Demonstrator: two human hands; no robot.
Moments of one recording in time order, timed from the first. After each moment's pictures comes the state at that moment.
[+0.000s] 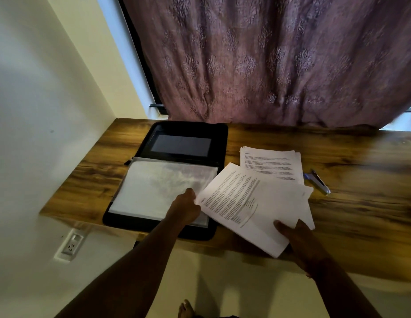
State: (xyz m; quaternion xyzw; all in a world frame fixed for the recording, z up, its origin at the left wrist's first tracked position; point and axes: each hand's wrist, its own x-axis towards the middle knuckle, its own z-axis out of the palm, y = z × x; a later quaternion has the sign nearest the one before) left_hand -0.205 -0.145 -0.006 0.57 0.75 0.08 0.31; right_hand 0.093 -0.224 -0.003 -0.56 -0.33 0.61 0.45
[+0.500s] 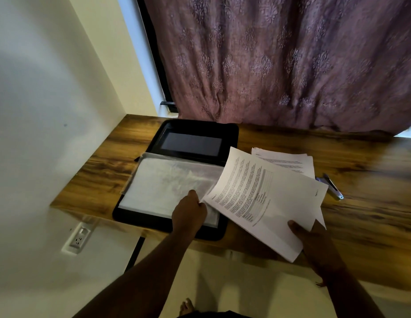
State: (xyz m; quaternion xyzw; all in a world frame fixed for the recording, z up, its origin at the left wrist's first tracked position) left_hand -0.205 -0.169 -0.009 0.55 0.80 0.17 0.18; right_hand 0.088 -0.222 0.003 -0.59 -0.41 0.53 0.45
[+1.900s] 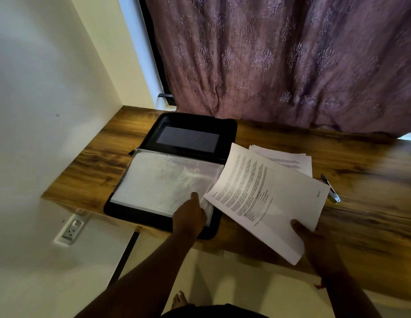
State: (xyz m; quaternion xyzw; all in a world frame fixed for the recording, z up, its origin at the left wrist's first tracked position) left_hand -0.187 -0.169 -0.040 0.58 0.79 0.11 0.18; right_hand 0.110 -0.211 -0.003 -0.61 -0.42 0.50 0.44
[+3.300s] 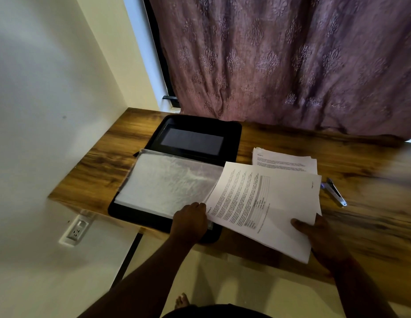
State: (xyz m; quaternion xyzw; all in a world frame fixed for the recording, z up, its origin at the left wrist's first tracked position) left_hand -0.209 -0.180 -0.051 0.74 0.66 0.10 -0.05; right_hand 0.119 -0.183 -0.003 -0.57 -0.43 0.58 0.40
